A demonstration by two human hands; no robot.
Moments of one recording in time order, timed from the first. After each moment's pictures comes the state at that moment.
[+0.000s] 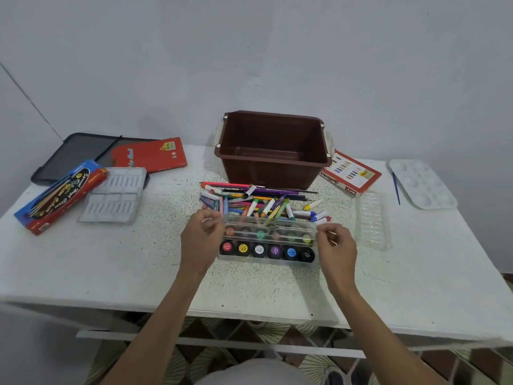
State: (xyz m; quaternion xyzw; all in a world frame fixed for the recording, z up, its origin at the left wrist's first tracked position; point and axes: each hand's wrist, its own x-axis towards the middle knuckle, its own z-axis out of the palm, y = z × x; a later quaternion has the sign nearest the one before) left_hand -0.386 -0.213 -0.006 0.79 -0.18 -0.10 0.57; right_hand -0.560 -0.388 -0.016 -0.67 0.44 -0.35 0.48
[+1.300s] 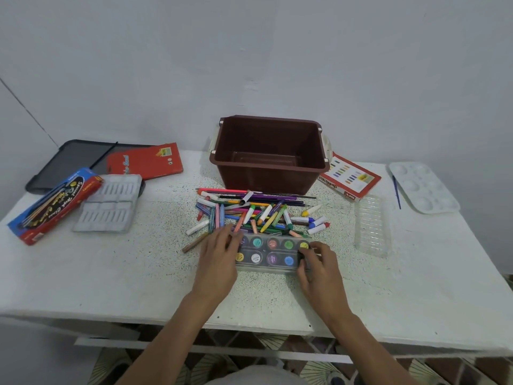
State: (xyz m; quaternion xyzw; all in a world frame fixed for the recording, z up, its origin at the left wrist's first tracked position) left_hand -0.400 -0.225 -0.053 0.88 -0.44 -0.01 0.18; right_hand -0.579 -0.388 -0.071 -0.91 0.27 -0.24 0.18
